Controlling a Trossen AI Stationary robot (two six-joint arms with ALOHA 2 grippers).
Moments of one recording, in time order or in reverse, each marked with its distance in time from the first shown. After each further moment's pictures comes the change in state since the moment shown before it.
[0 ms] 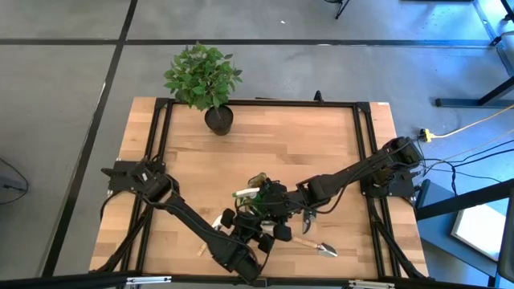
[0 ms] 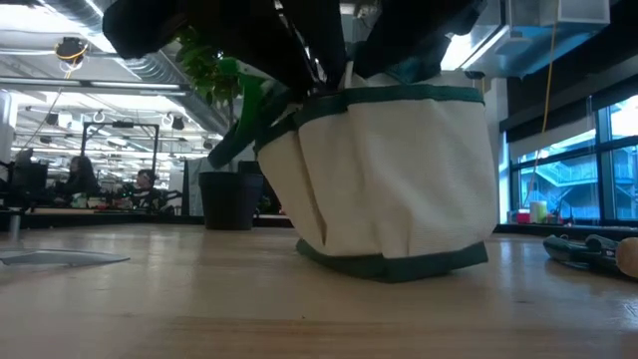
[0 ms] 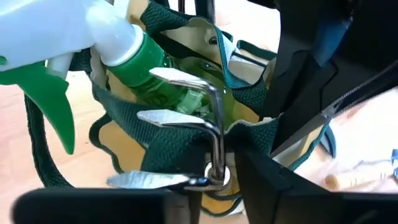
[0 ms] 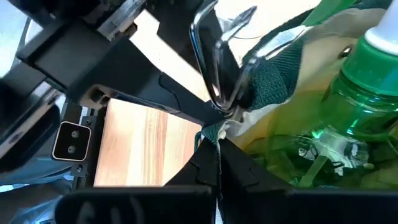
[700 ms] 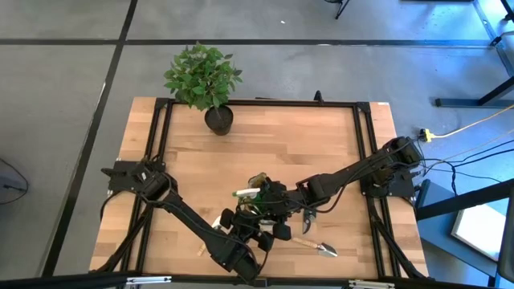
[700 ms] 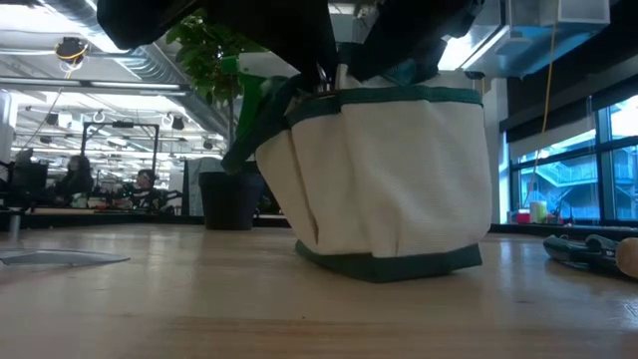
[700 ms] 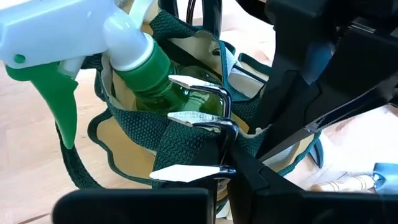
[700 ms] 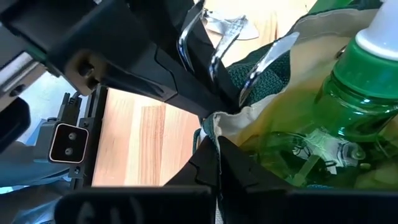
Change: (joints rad) left arm 0.006 -0.015 0.004 -0.017 0.011 -0.079; right arm -0.002 0.000 0.000 0.001 -0.007 -0.002
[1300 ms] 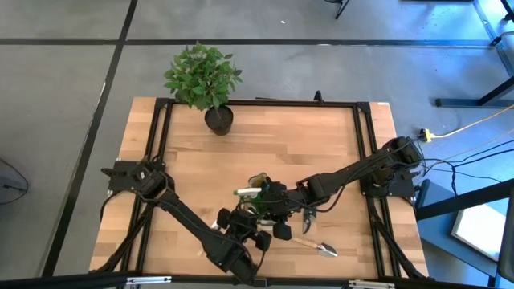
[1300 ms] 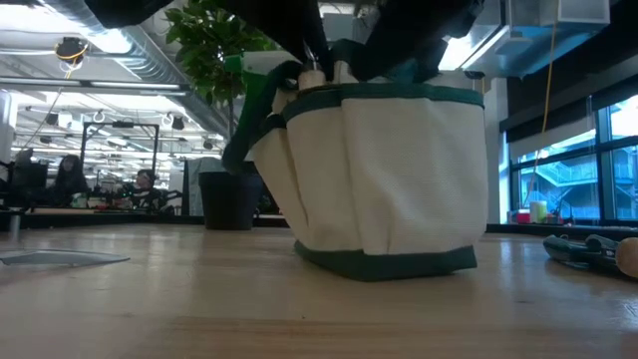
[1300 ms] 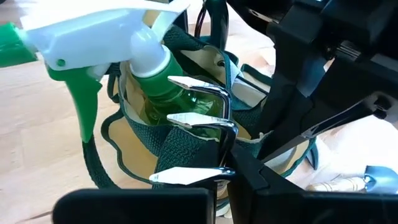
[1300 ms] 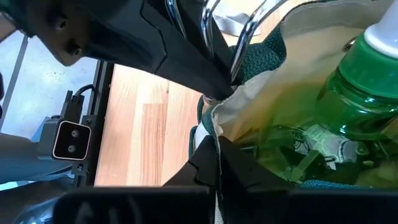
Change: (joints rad) left arm -0.013 -0.039 0.000 -0.053 -0.009 -0.040; right arm 0.000 0.000 0.001 -0.012 -0.021 0.001
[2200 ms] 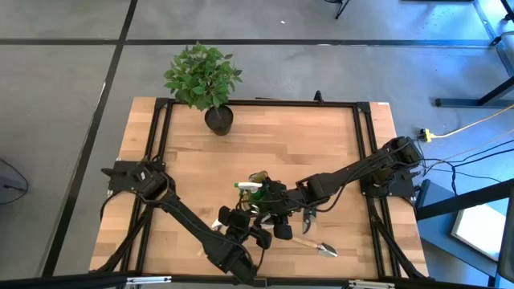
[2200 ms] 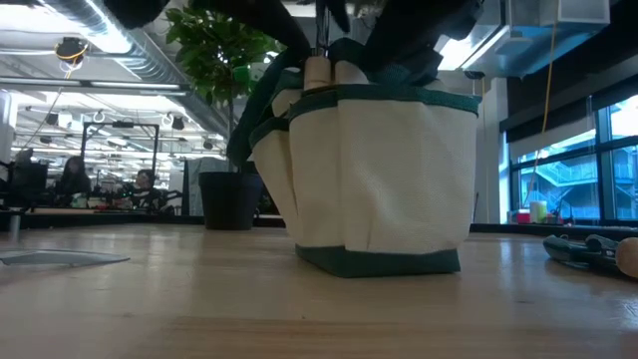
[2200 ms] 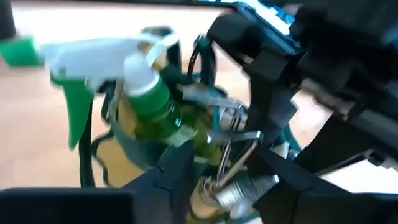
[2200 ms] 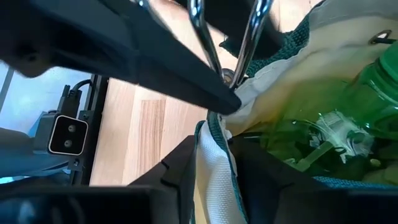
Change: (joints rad) left arm -0.004 0.014 0.012 -0.037 -0.148 -0.049; right arm -0.001 0.001 0.000 -0.011 -0.005 -0.026
